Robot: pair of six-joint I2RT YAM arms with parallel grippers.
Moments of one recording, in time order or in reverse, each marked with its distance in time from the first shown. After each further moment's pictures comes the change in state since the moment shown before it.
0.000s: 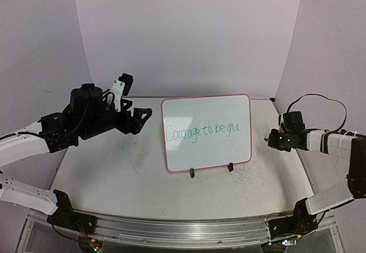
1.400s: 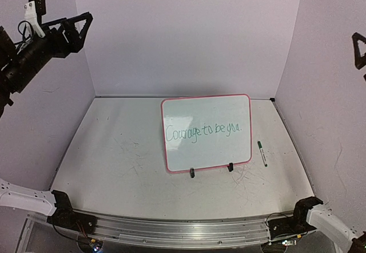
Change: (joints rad) left arm 0.000 -0.115 0.574 -0.069 -0.215 0.227; right arm 0.001 -0.681 0.809 -0.242 0.001 -0.124
